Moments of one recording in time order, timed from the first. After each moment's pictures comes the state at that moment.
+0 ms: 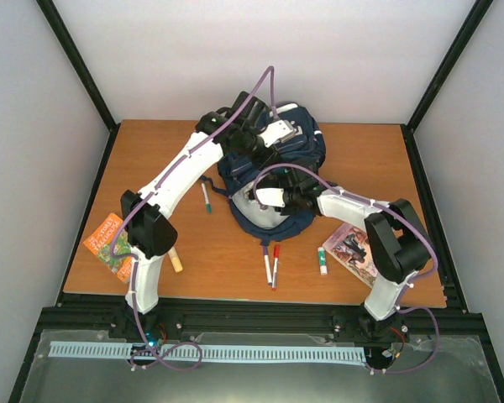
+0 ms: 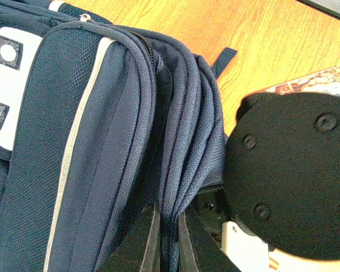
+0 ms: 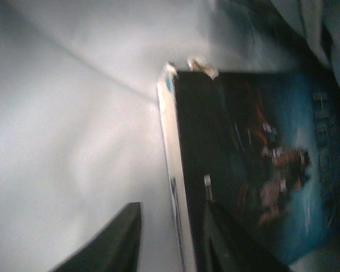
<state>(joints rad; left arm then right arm) -0.63 2.06 2.22 -1.05 0.37 0.31 0.53 1.75 1.08 -0.20 -0.18 -1.22</state>
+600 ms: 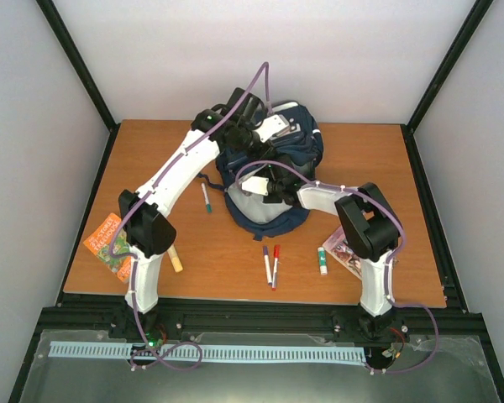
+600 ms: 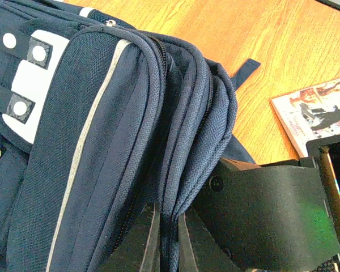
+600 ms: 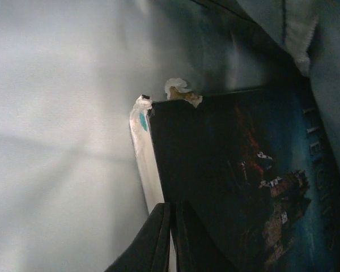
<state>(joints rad) -0.61 2.06 2.23 -1.04 0.34 0.32 0.57 2.01 1.26 0.00 -0.11 -1.12</state>
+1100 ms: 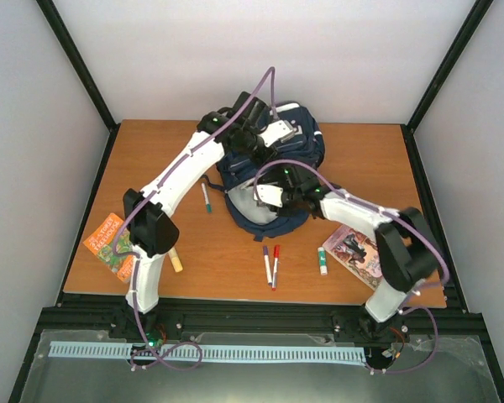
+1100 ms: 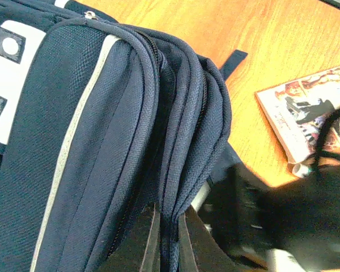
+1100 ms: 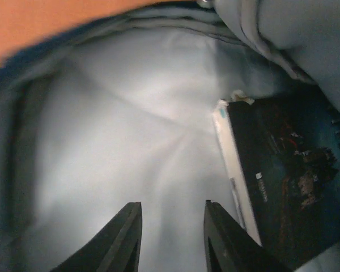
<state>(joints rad) -0.62 2.07 2.23 -1.06 0.35 0.32 0.57 1.75 1.11 -0.20 -0.23 -1.02</state>
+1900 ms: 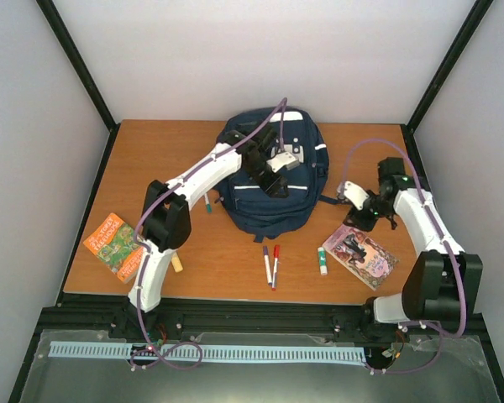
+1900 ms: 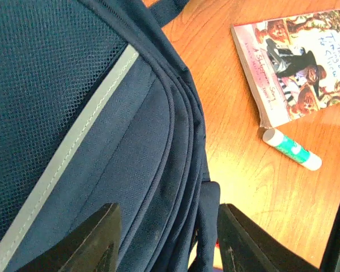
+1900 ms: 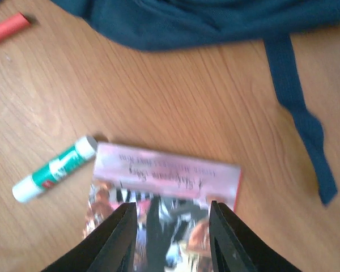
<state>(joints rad) -0.64 2.21 2.08 -1.06 0.49 0.23 -0.02 1.39 1.06 -0.99 -0.40 -1.00</state>
